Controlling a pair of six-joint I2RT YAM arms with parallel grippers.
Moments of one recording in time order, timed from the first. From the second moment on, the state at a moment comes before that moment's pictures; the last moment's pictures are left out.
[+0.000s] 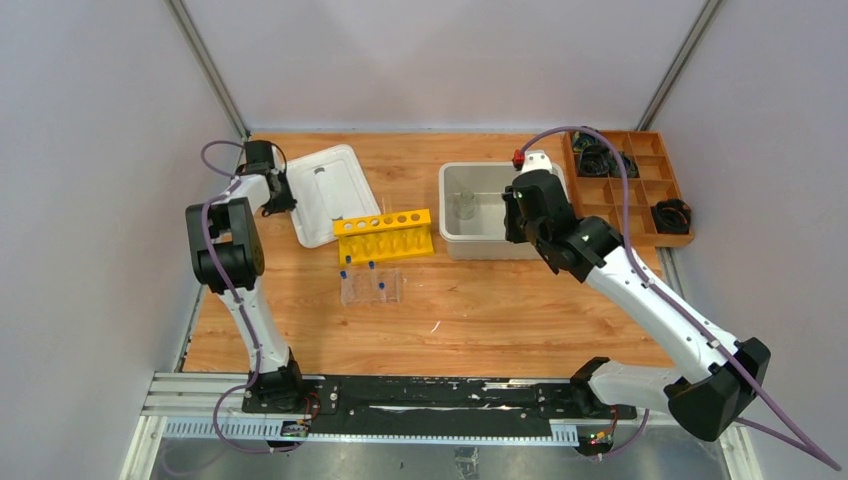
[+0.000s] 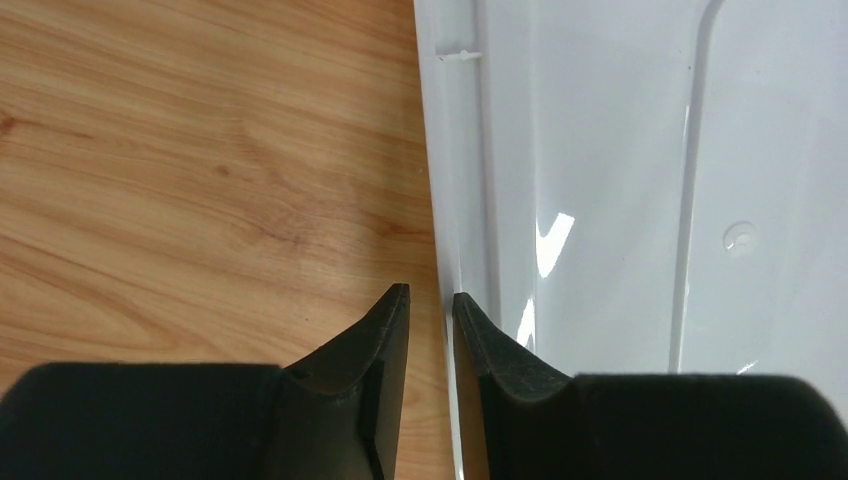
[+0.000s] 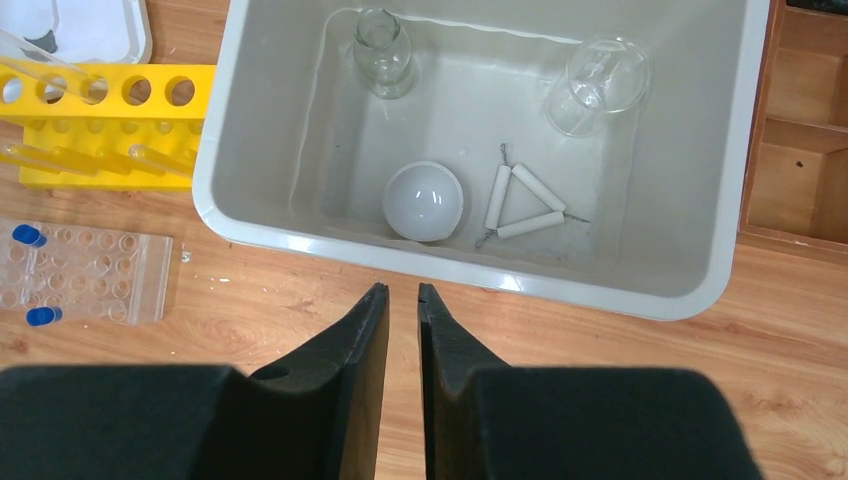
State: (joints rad) left arm 0.20 2.02 1.41 -0.33 -0.04 -0.15; right arm 0.66 1.17 1.19 -0.65 0.35 0.30
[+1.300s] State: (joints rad) left arm 0.06 1.85 1.55 -0.36 -0.12 0.04; right arm 0.66 1.06 1.14 -0.65 0.31 0.32
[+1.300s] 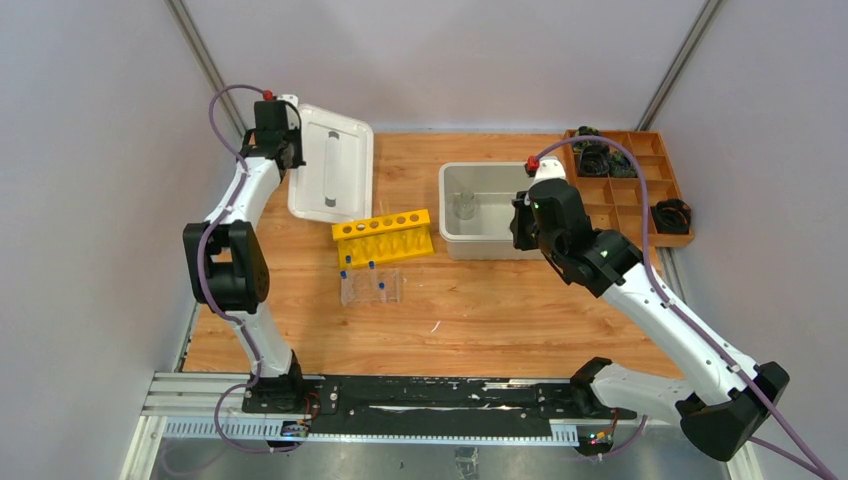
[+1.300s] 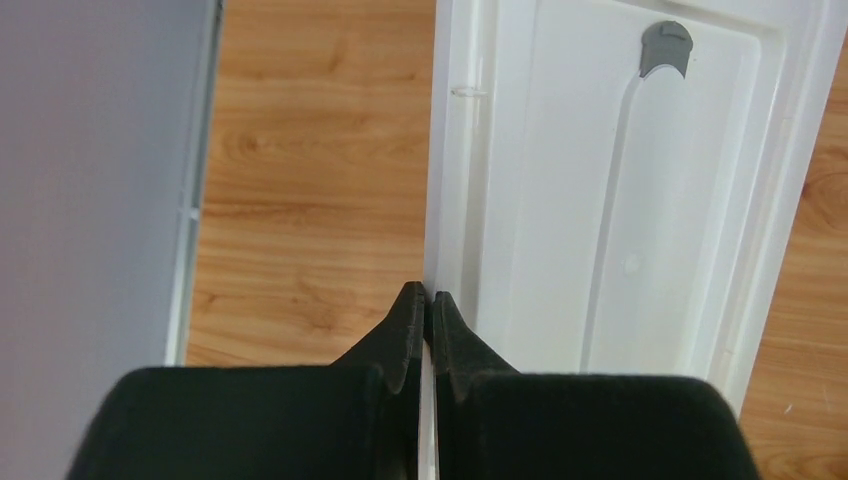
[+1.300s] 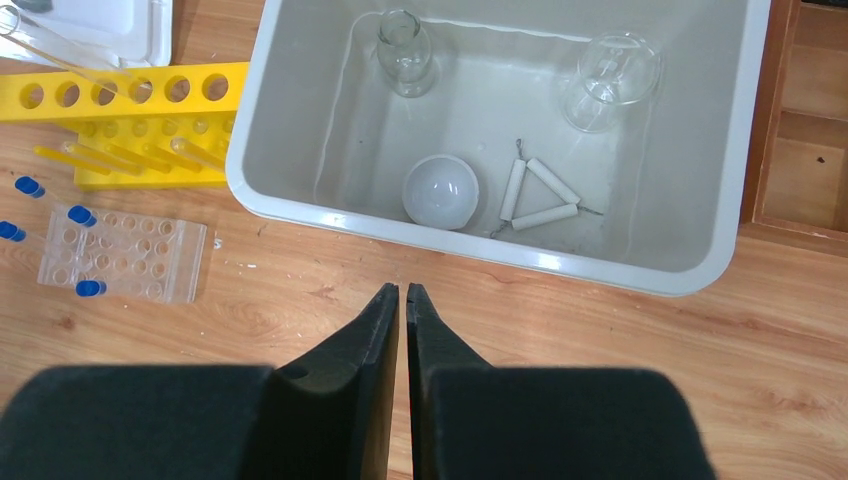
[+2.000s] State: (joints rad) left arm -0.24 1.67 1.47 -0.02 -0.39 0.64; right arm 0.66 1.04 1.14 -0.65 0.28 0.32
